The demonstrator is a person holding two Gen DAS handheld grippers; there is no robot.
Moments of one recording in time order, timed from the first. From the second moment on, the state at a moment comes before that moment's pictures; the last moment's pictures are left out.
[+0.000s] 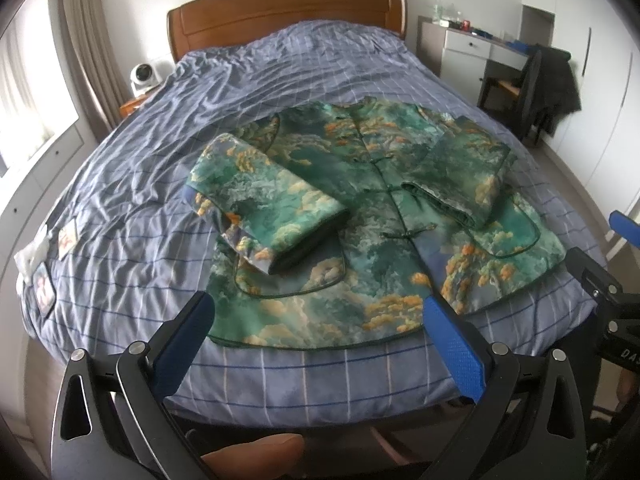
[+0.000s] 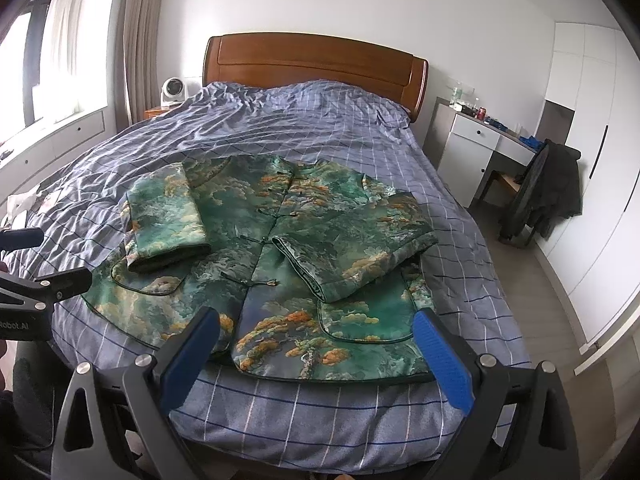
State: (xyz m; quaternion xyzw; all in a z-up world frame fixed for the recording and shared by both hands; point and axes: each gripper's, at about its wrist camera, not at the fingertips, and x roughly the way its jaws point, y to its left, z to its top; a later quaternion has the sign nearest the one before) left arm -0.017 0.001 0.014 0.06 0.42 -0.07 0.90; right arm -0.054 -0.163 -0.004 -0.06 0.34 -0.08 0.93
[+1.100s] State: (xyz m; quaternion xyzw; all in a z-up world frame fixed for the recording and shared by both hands) left arm -0.019 0.002 0.012 0.06 0.42 -0.07 0.90; right arm -0.054 -0.158 -0.009 -0.06 0.34 -0.08 0.93
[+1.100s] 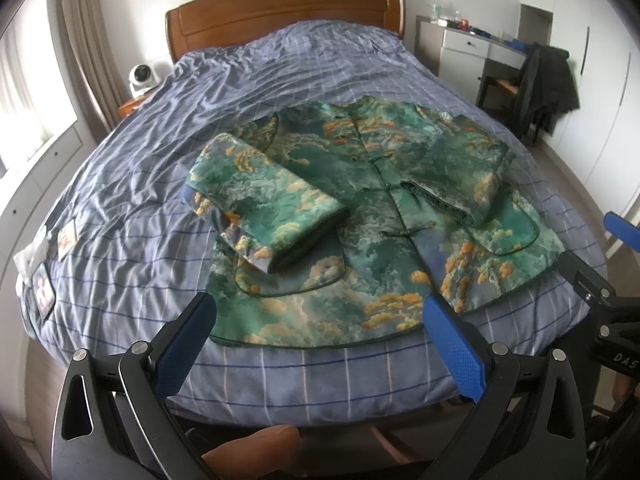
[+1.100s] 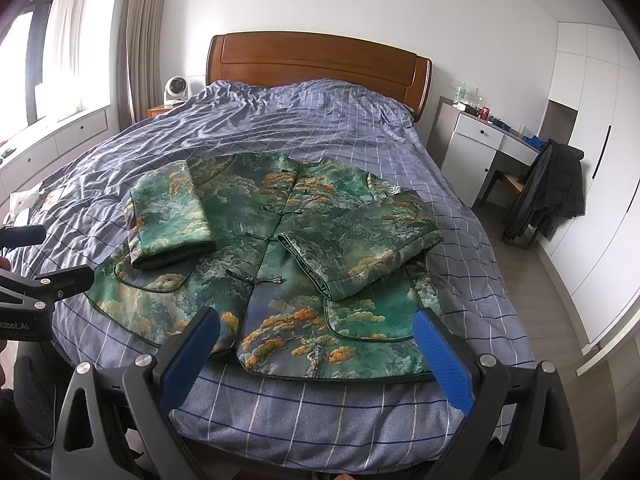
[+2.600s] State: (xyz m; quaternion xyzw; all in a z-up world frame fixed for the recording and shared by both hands) left arm -0.017 0.000 0.009 0.06 0.42 -0.08 0.90; right arm -0.054 -0.155 -0.012 -0.07 0.34 -0.08 0.93
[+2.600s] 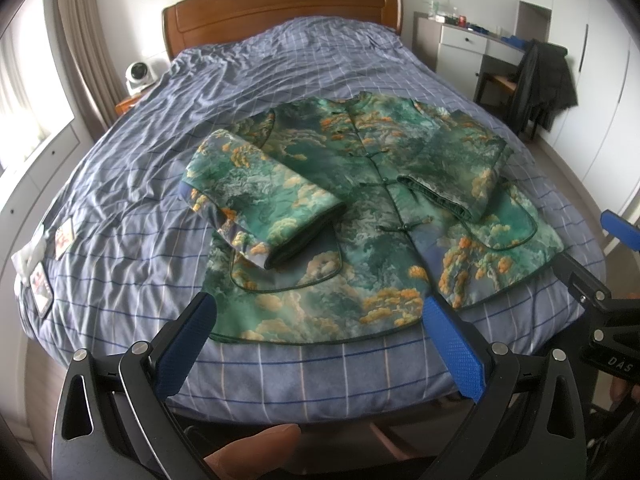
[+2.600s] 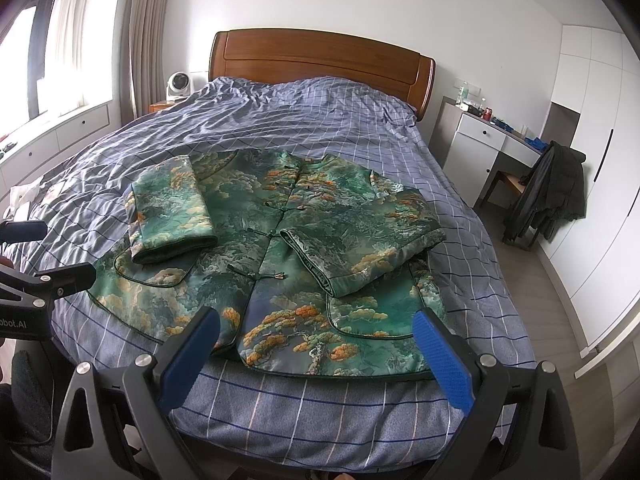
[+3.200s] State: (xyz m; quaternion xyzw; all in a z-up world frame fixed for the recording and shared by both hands) left arm -0.017 0.000 0.009 0.06 0.42 -0.07 0.90; right arm -0.054 -0.153 -0.013 -0.07 0.34 -0.08 0.93
